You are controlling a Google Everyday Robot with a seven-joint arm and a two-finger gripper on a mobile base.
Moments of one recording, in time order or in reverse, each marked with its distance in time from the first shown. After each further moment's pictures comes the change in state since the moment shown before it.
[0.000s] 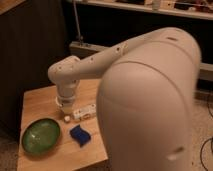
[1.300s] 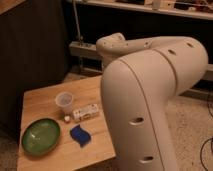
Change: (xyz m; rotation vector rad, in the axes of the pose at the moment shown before) arm -0.240 0.161 -0.060 -0.223 -0.148 0.357
